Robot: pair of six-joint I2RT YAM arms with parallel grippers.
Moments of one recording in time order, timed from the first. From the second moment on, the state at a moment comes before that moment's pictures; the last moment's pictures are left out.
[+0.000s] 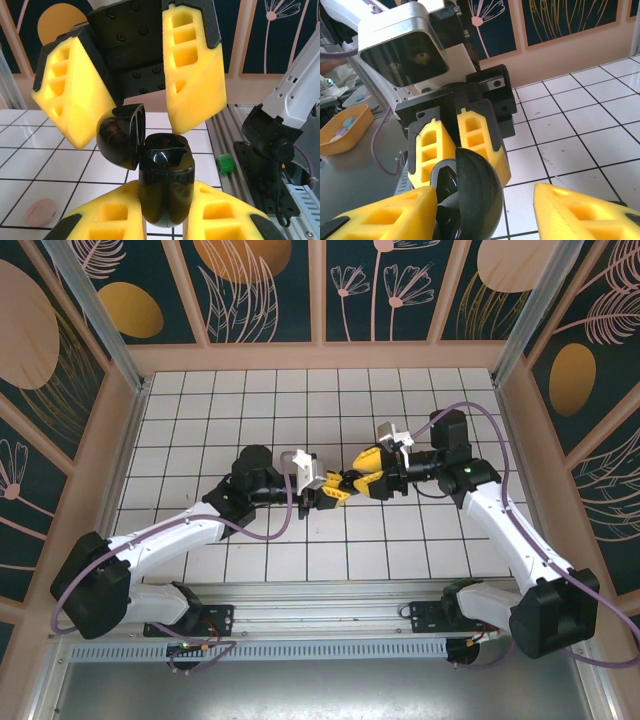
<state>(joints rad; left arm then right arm) -0.76 1.30 0.76 0.42 0.76 0.09 0.32 1.15 0.95 -0.35 -1.25 -0.31</state>
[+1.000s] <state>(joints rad) -0.52 1.31 0.22 1.21 0.55 -0.28 0.42 1.51 1.27 -0.71 -0.54 -0.43</state>
